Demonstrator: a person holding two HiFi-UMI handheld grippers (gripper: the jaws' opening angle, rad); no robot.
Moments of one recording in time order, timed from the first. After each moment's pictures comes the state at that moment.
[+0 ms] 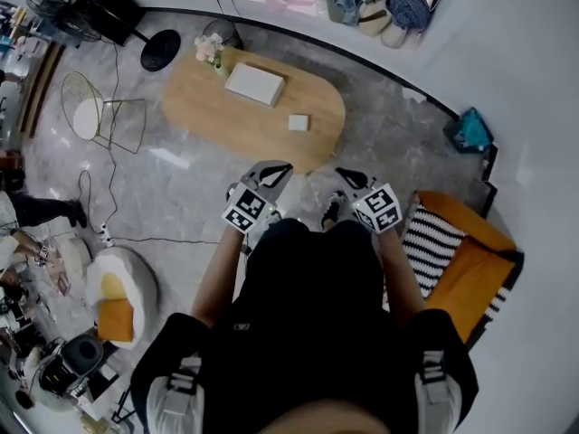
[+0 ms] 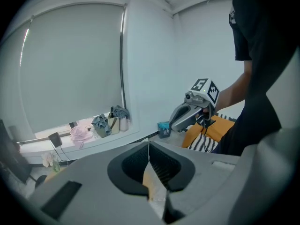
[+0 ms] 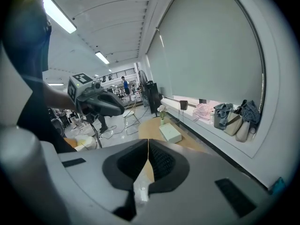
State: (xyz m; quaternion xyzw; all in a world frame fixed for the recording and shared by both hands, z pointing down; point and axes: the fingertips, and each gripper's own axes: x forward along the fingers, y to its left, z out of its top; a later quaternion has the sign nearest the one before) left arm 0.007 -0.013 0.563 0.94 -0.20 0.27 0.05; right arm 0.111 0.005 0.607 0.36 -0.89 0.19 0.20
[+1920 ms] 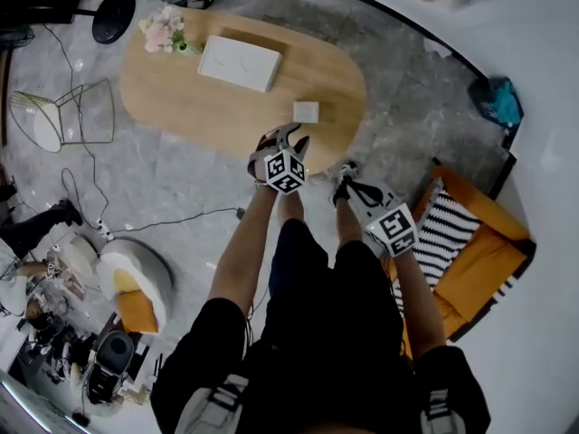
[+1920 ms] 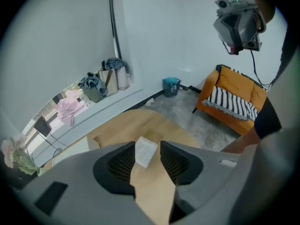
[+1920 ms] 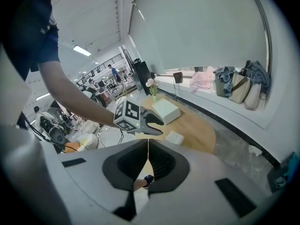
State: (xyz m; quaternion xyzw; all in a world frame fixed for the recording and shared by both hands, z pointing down) left arm 0.004 -0.200 0.930 0.87 -0.14 0.47 0.04; right arm 0.077 -0.098 0.771 0.34 -0.84 0.33 0.27
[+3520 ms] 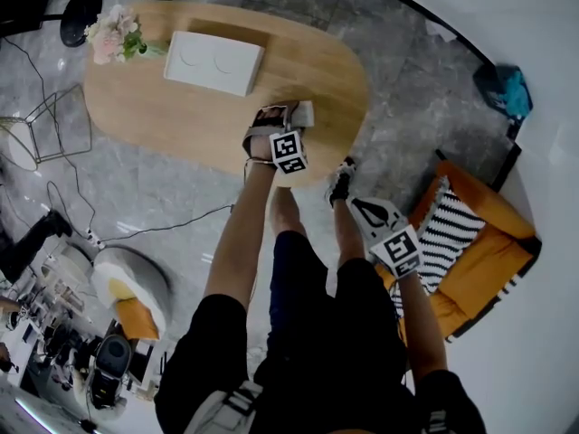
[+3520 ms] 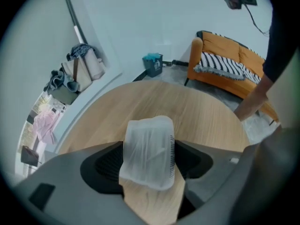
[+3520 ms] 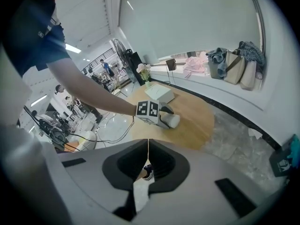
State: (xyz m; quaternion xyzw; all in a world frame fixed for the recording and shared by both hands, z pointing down) left arm 0.037 -0.234 1.083 0.83 -0.02 0.55 -0.08; right arm 0.096 -0.075 0.860 0.34 -0.80 0.39 0.30
